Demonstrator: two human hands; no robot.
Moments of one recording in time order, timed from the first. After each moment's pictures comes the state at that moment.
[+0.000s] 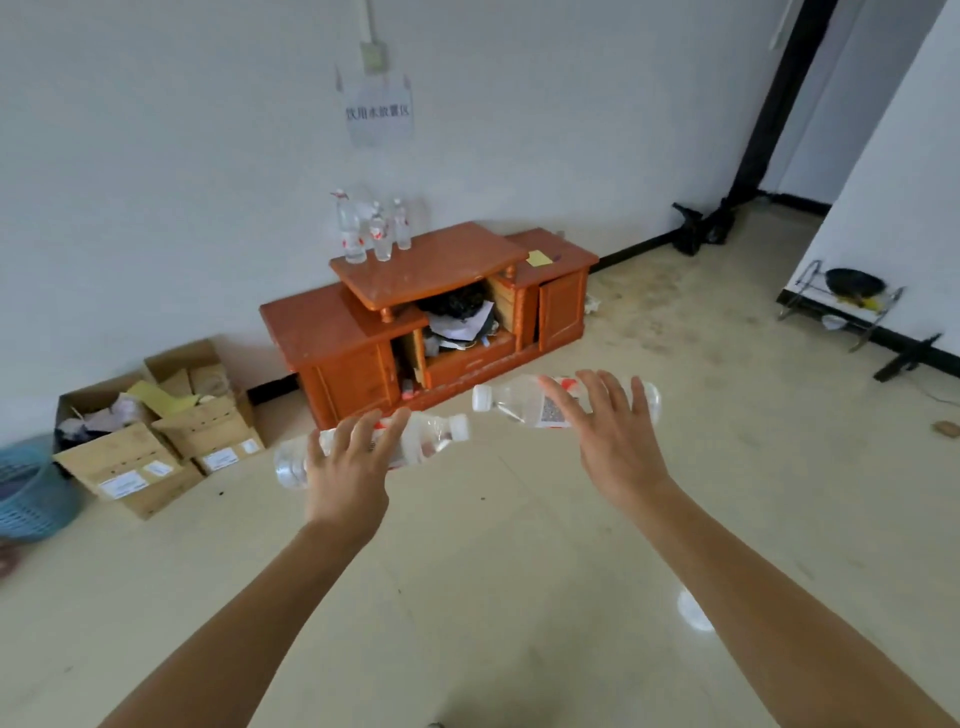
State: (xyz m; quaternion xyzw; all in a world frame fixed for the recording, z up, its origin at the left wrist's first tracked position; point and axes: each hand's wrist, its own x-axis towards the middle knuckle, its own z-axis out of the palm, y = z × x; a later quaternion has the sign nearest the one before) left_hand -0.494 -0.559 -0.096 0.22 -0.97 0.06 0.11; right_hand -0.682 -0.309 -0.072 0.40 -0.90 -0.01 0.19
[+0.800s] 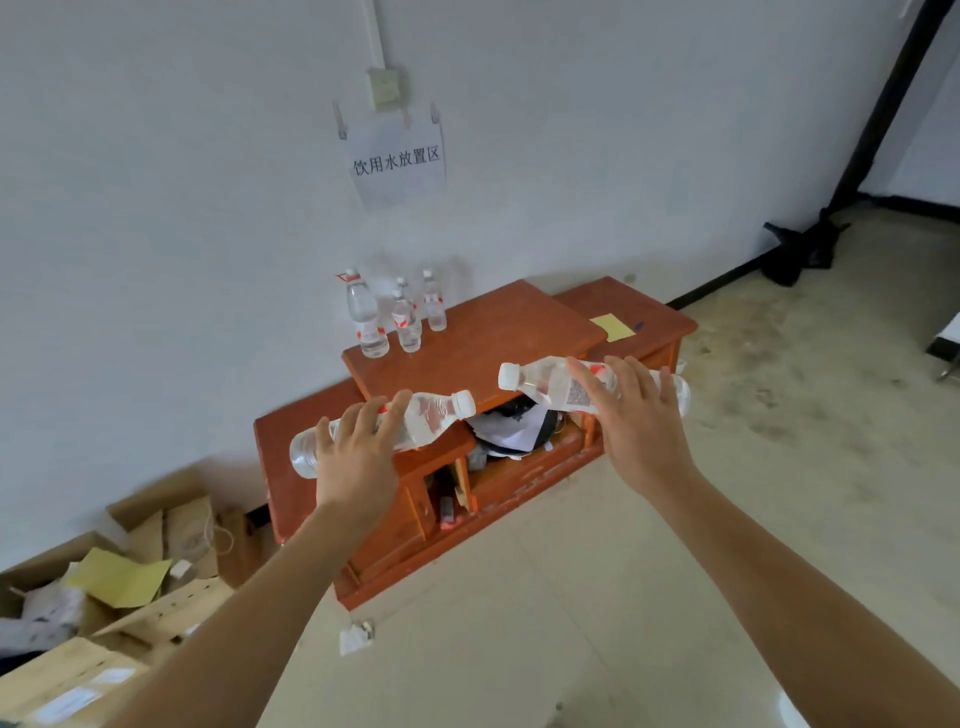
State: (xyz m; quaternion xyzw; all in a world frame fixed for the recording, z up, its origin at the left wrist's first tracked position) left_hand -0.962 -0.978 -0.075 0.26 -0.95 0.04 0.15; right_hand -1.159 -0.720 -0.068 0.37 -0.91 0.05 0.17
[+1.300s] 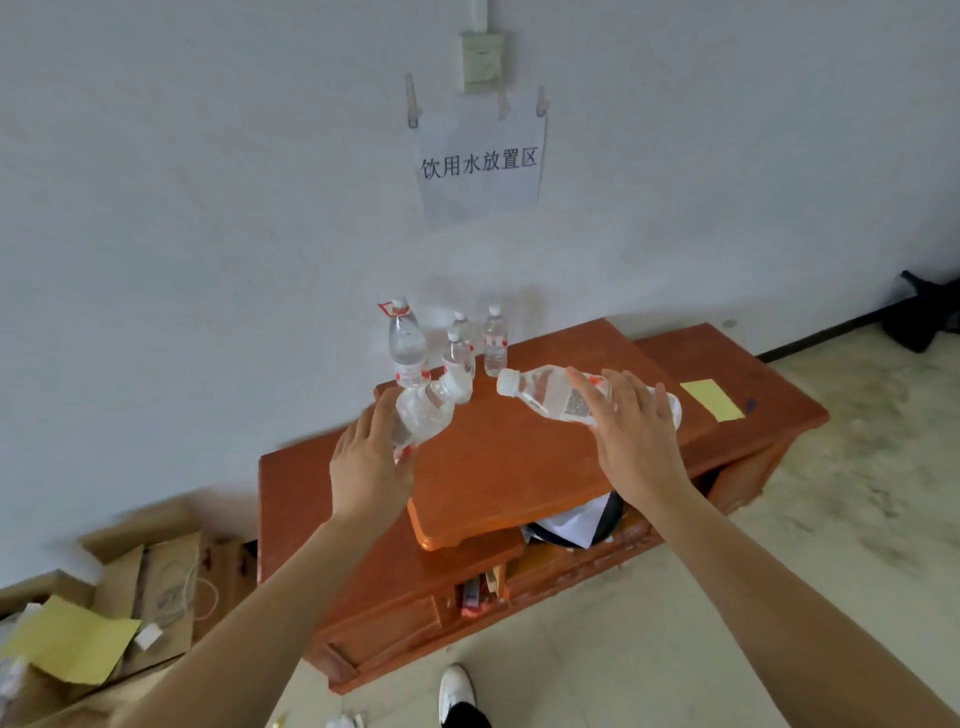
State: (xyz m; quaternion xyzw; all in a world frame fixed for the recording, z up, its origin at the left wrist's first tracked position) left_hand -1.175 -1.241 -0.103 0.35 -0.87 -0.19 0.29; right_hand -1.402 -1.038 -0.092 0.45 -0.89 0.05 0.12
